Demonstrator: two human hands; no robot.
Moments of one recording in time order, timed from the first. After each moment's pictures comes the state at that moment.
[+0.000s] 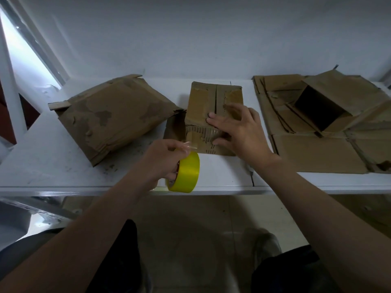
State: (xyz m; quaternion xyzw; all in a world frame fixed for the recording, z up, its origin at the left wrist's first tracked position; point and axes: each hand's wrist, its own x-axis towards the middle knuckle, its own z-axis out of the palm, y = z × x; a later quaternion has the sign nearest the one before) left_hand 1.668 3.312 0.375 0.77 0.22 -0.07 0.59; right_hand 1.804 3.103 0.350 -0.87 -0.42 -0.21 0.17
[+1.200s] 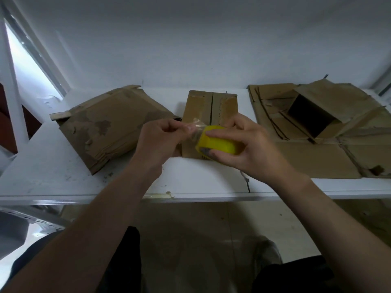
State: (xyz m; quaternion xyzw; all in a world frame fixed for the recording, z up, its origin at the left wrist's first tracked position) left_hand 1.683 3.297 0.426 0.74 0.16 0.13 0.64; right_hand 1.742 3.084 0.418 -0.81 -0.44 -0.11 0.38
